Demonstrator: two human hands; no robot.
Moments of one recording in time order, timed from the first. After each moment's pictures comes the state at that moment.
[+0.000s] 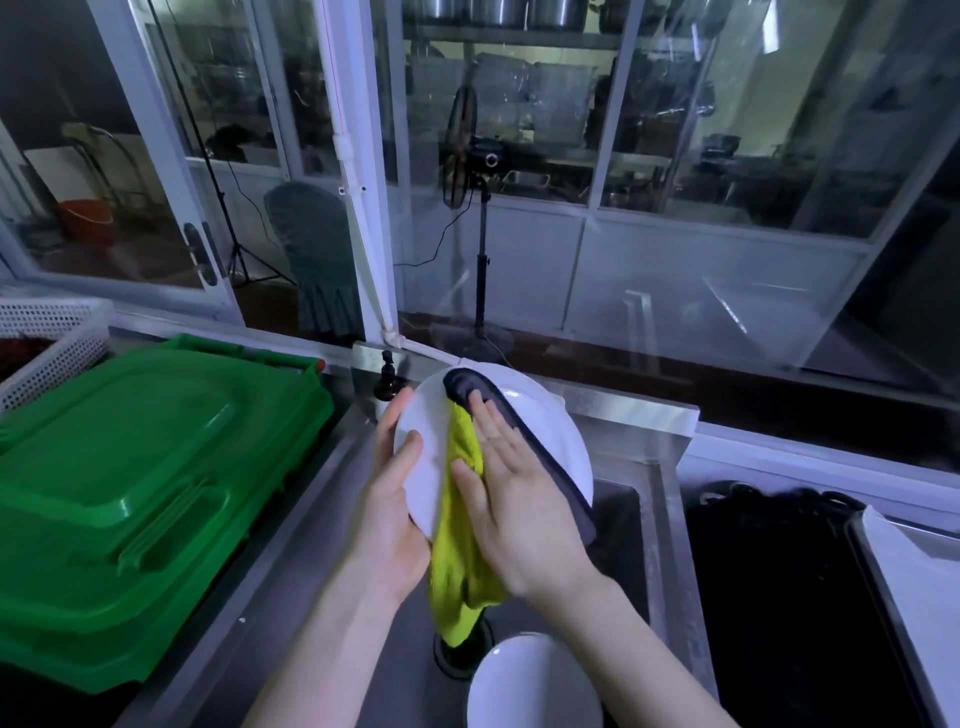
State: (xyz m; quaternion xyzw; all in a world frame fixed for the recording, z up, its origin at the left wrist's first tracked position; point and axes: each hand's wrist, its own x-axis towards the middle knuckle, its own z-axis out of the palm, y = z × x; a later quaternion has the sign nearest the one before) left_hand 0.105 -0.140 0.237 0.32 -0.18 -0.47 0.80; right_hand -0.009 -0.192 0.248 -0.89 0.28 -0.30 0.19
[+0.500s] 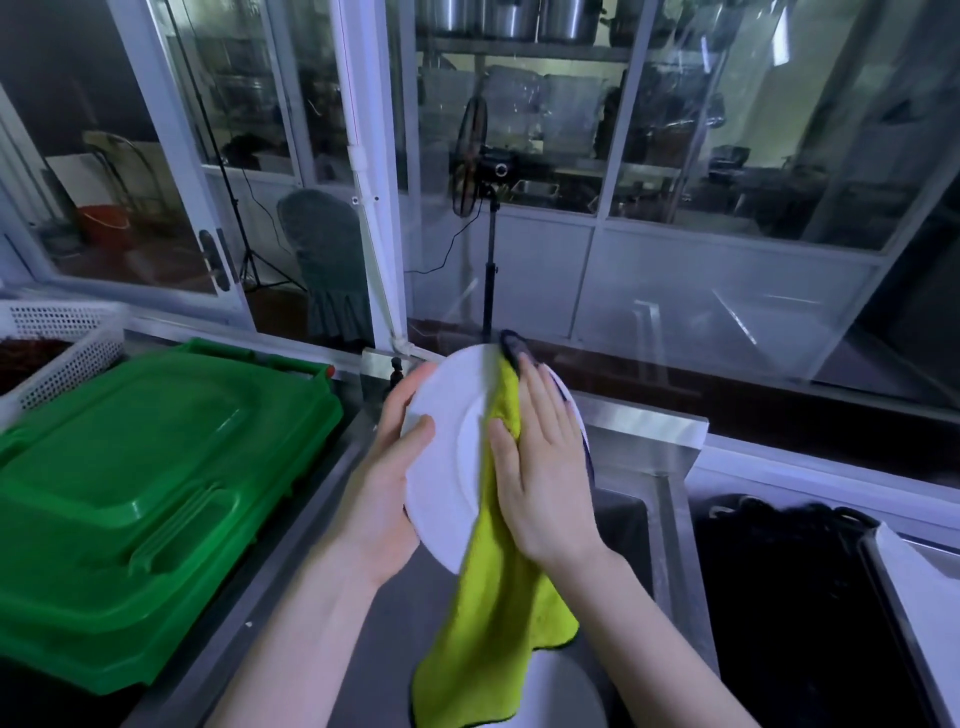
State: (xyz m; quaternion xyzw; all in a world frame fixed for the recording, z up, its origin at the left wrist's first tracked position) left_hand 0.129 -0.140 0.255 0.36 -0.33 -0.45 0.75; right_hand -0.003 -0.211 0.267 -0.85 0.31 -0.40 0.16
